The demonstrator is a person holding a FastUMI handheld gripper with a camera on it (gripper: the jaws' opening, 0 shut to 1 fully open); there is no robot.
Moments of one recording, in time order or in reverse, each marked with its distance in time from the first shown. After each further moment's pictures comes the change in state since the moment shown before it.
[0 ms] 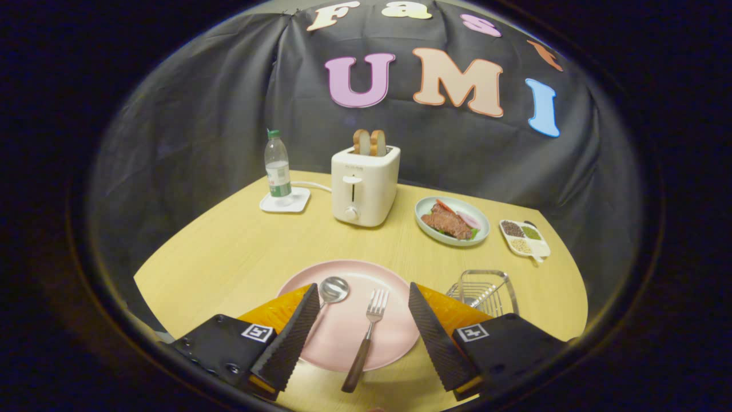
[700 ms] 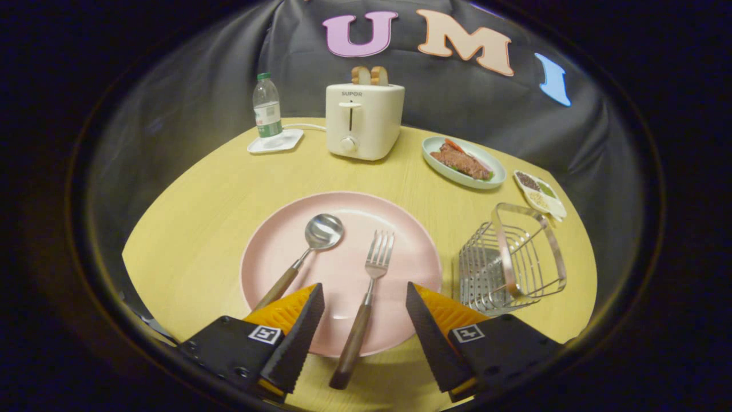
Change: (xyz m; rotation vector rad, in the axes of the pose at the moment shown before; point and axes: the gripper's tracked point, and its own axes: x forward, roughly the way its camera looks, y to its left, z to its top) arm 0.033 0.000 -0.076 0.011 0.237 -0.009
